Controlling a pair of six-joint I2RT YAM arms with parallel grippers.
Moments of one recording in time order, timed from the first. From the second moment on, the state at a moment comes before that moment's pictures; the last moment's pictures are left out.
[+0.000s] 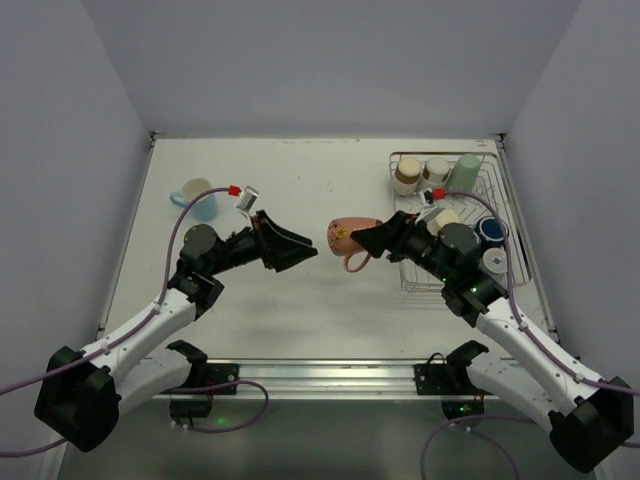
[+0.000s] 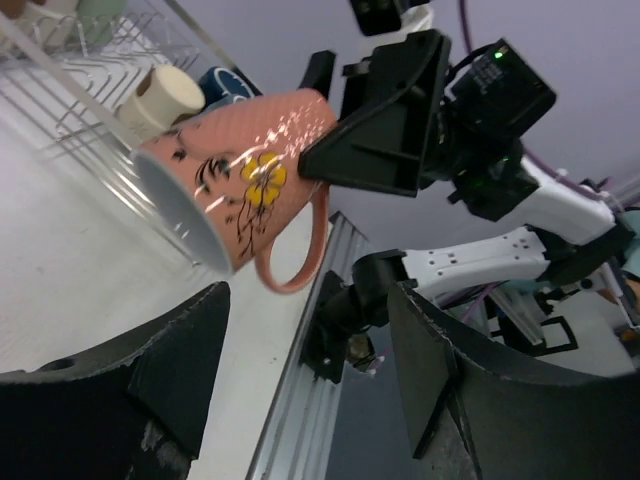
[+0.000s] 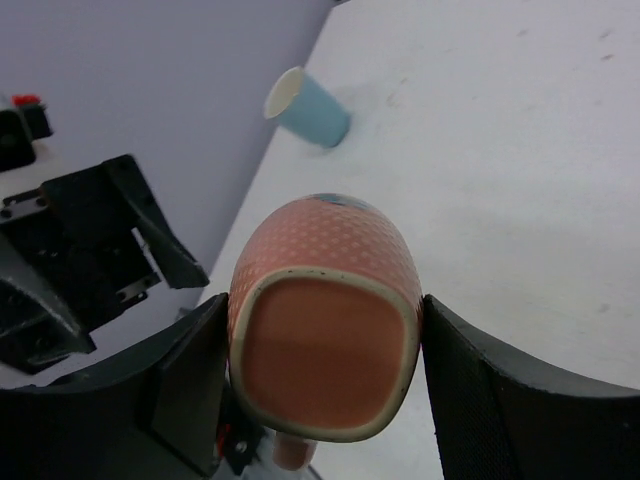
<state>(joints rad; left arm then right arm) -0.48 0.98 0.53 0.56 0.72 -0.85 0.52 0.83 0.64 0.04 -0.20 0.75</state>
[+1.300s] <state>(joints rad) -0.57 1.07 0.54 0.67 0.66 -0.92 0.58 1.03 0.47 0.66 -0.46 1.05</state>
